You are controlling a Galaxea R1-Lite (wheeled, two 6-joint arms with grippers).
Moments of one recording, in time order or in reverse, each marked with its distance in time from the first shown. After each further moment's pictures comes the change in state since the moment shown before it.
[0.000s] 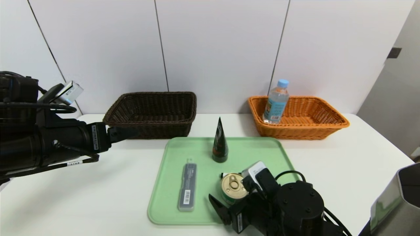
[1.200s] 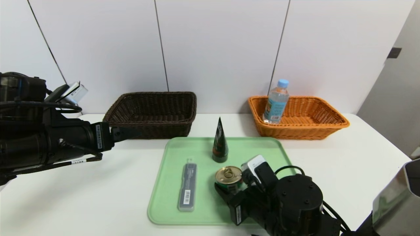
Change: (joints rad) left arm 0.001 0.026 -0.011 0.000 0.000 0.000; right arm -0.015 -0.021 -0.042 0.031 -0.008 -0.024
